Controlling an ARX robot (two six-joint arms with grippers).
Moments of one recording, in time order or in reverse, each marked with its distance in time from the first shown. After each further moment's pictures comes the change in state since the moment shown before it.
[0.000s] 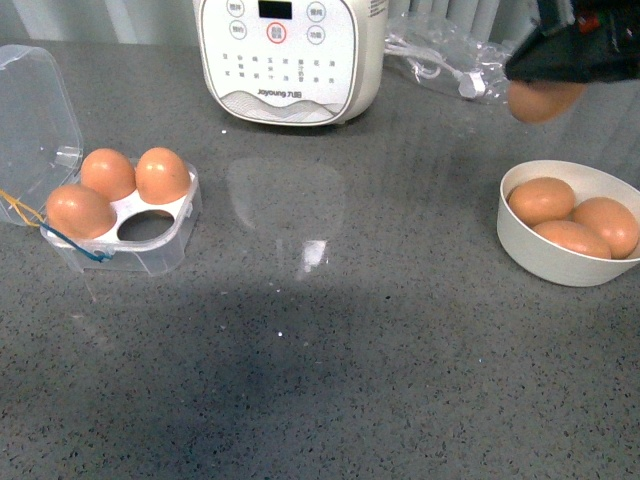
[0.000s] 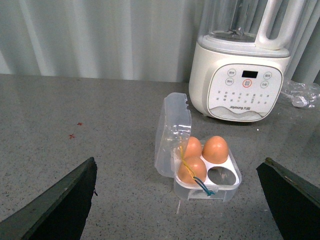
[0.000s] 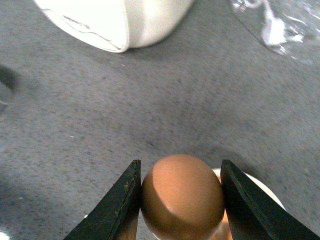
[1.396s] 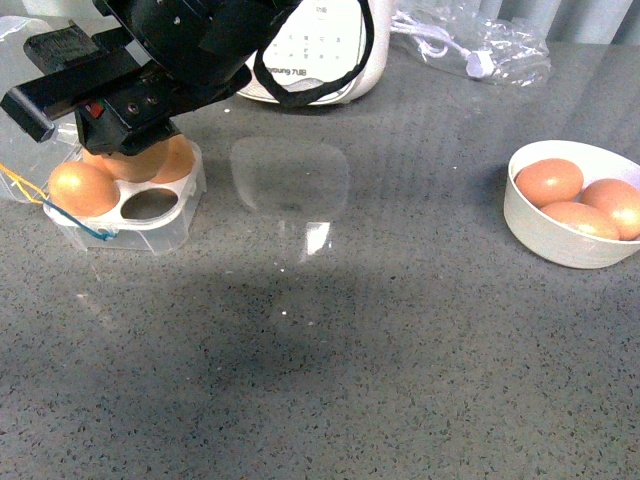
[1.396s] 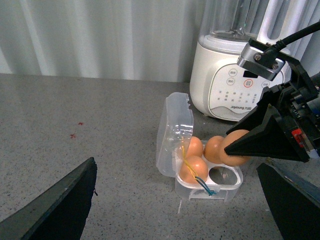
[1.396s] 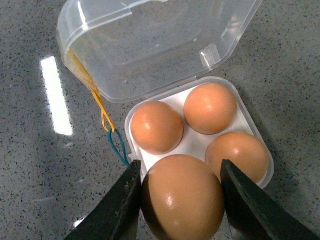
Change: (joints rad) left arm 0.000 0.000 0.000 0.000 0.000 0.000; right arm 0.417 0.527 0.543 -0.139 -0.298 -0.211
